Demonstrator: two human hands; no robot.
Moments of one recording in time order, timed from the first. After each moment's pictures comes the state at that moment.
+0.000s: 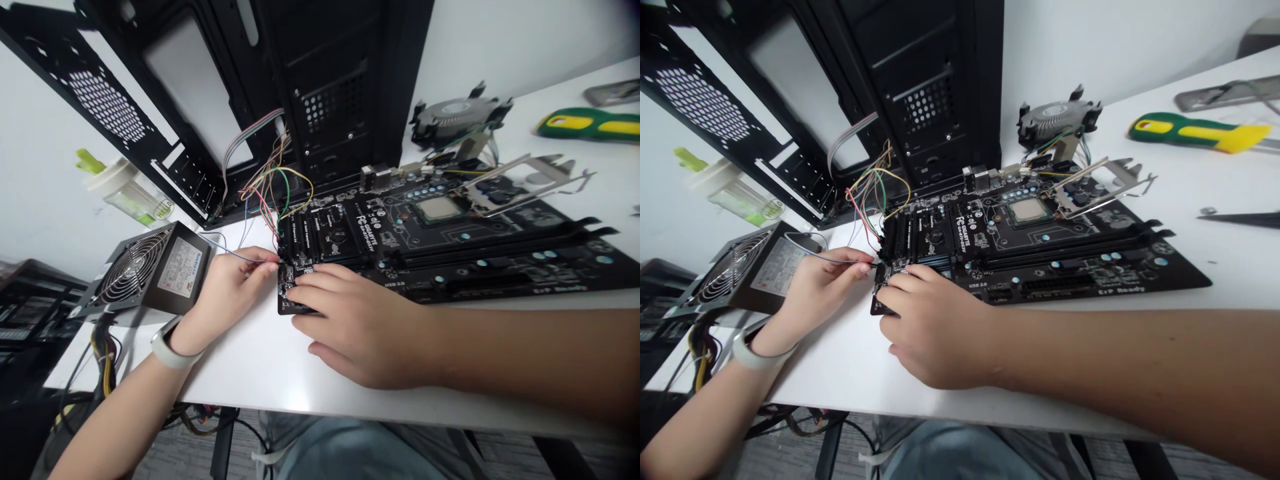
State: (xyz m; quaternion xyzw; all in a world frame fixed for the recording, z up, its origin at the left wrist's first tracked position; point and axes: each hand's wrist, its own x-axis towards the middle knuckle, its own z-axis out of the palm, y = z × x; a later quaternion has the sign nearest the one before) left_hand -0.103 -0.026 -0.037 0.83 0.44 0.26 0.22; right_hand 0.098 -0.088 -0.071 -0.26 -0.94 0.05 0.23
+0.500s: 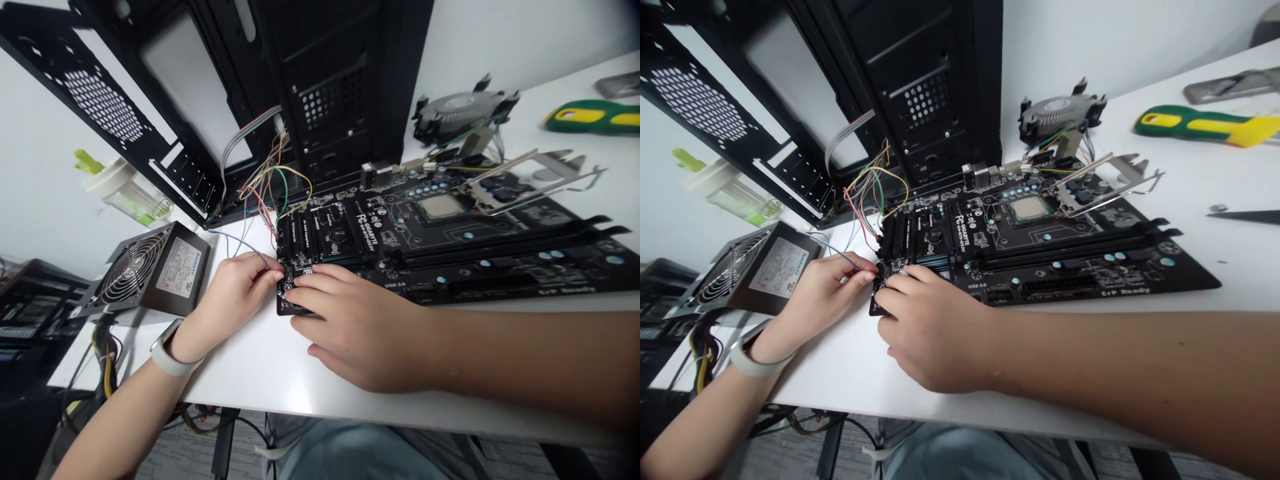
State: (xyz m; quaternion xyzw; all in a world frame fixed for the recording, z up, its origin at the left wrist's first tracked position) left_hand -0.101 -0.029 -0.037 0.89 0.39 0.20 0.13; right_hand 0.099 -0.089 -0.072 -0.26 -0.94 0.04 0.23
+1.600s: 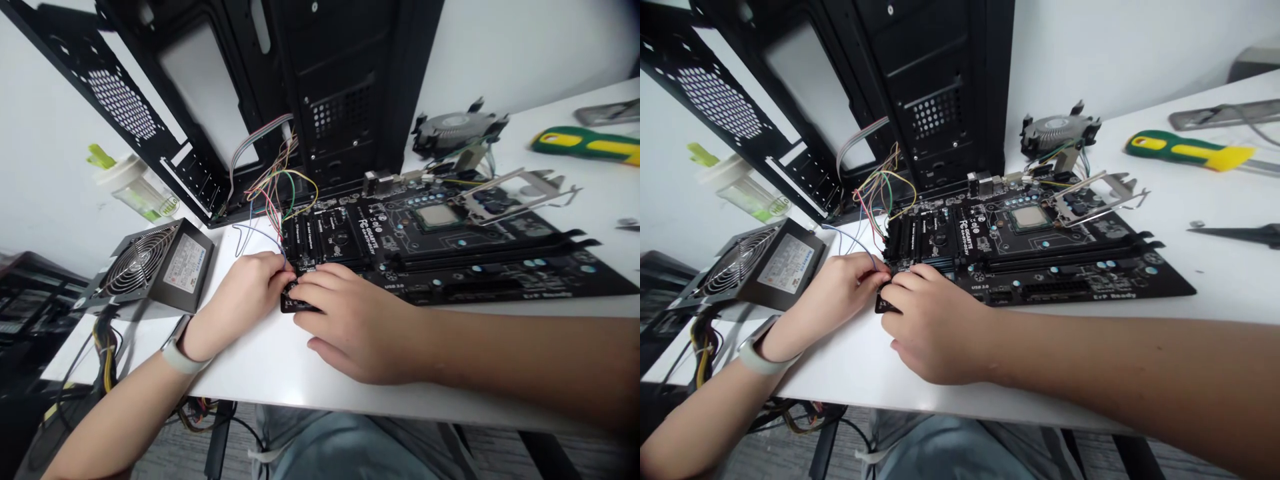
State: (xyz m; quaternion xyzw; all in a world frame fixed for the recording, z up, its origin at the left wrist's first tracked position) left_hand -0.089 -0.035 -0.031 0.89 0.44 0.10 0.10; right_hand 0.095 -0.089 -0.072 -0.28 -0.93 0.05 0.22
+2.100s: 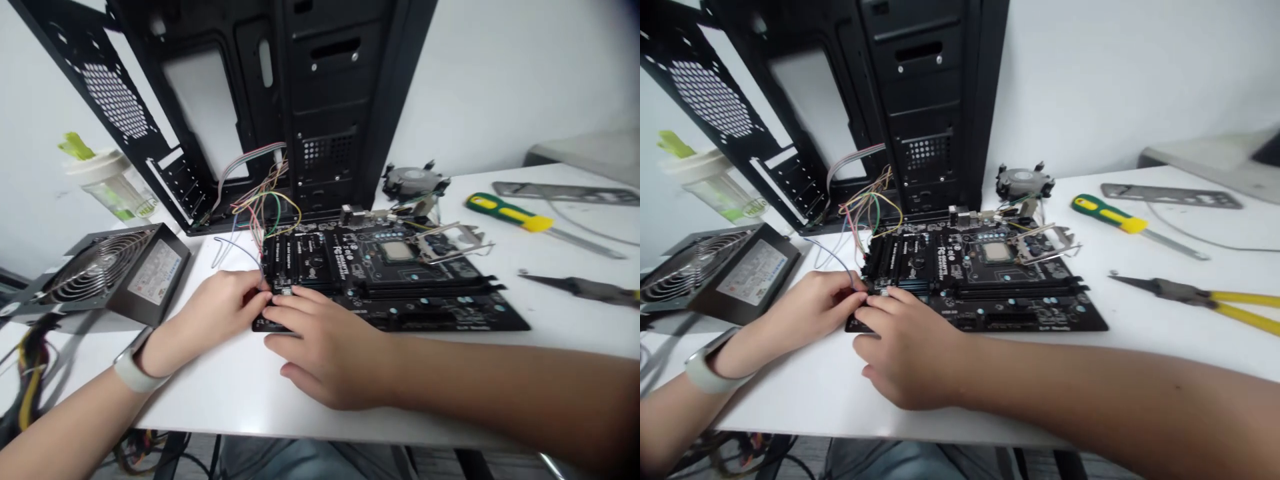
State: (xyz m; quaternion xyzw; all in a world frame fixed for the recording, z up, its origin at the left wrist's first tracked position) left_hand -0.098 -0.032 -0.039 0.88 0.45 0.09 0.14; right_hand 0.099 -0.090 -0.067 -0.27 -0.94 0.03 0.20
